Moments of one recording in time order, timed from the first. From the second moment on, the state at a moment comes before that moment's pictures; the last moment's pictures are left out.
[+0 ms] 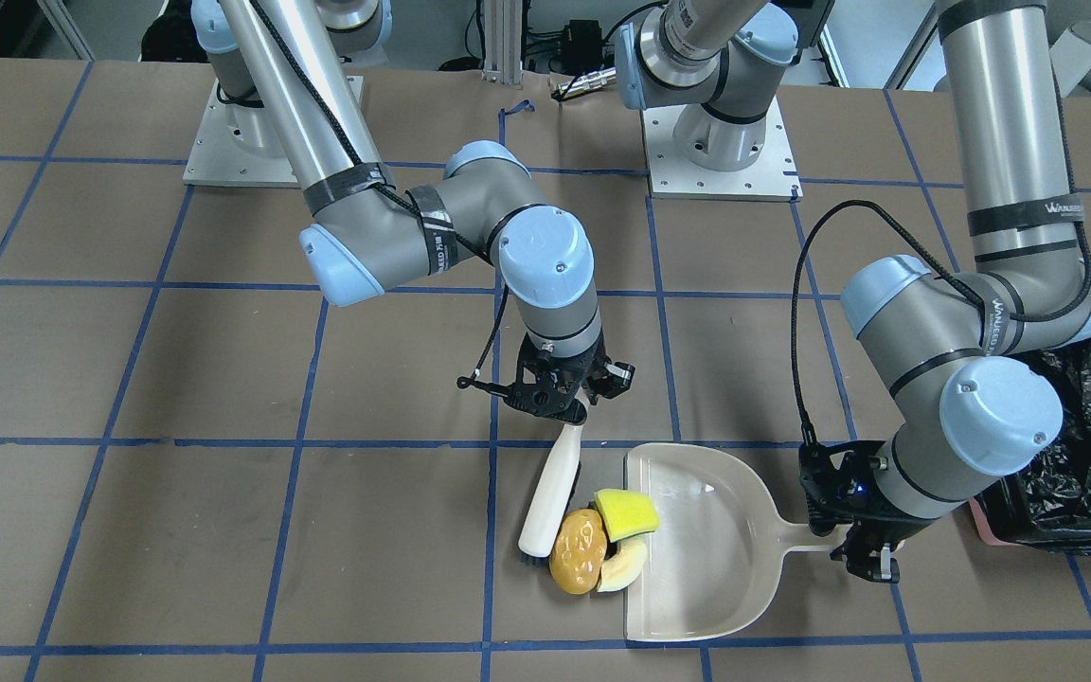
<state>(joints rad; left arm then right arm) -1.38 -2.12 -1.53 -0.98 1.61 1.85 2.06 -1.01 1.58 -2.22 -1.35 0.86</state>
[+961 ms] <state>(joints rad) -1.39 -2.12 -1.52 -0.98 1.61 1.85 2.15 -1.00 1.47 -2.27 -1.22 1.03</state>
